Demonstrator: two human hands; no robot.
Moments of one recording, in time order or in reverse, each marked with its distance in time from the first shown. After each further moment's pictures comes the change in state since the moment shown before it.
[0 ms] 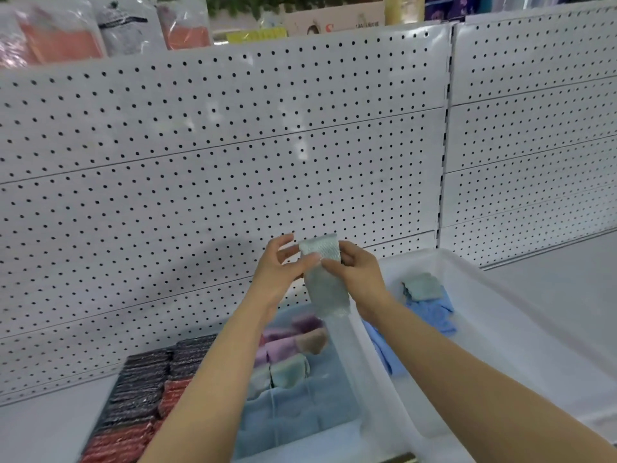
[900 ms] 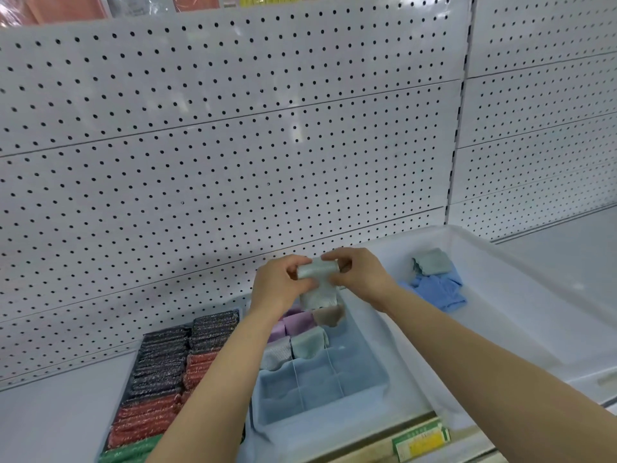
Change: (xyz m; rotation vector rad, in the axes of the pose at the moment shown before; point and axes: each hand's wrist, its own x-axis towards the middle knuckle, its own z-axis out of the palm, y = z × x) left_hand -0.017 -0.055 -0.050 0.613 -0.035 0.109; right_hand -0.010 0.032 0.022 -0.620 -0.089 0.069
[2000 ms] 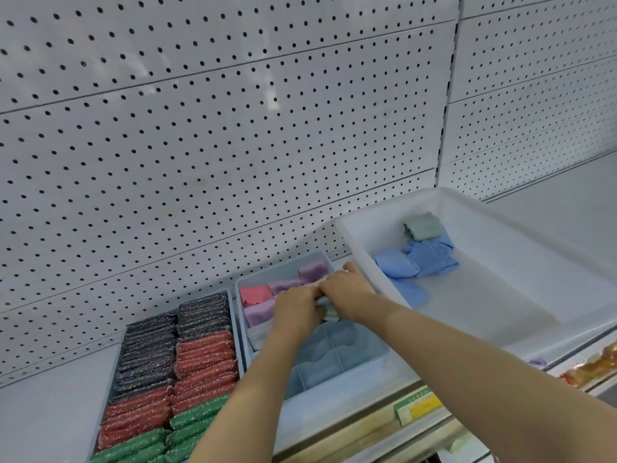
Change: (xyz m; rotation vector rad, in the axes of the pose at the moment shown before) left_hand -0.016 -0.076 0.092 0.569 -0.225 0.131; right_hand 0.001 0.070 0.058 -1.266 -0.334 -0.156
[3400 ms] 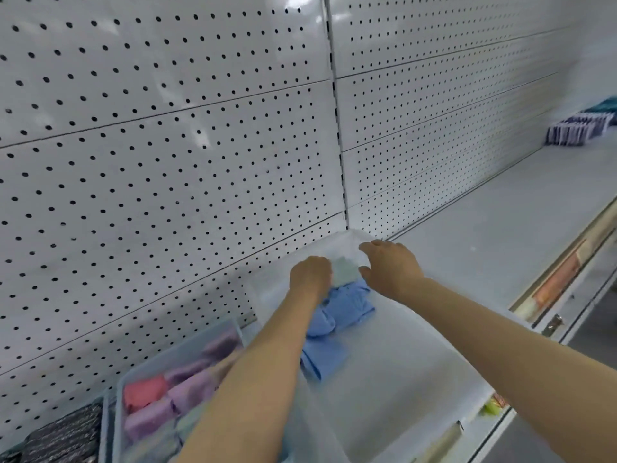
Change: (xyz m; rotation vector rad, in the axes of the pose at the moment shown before) left_hand 0.186 0.198 0.012 0.193 -0.107 0.207; right_hand -0.082 0.238 -0.037 0.199 0.266 0.546
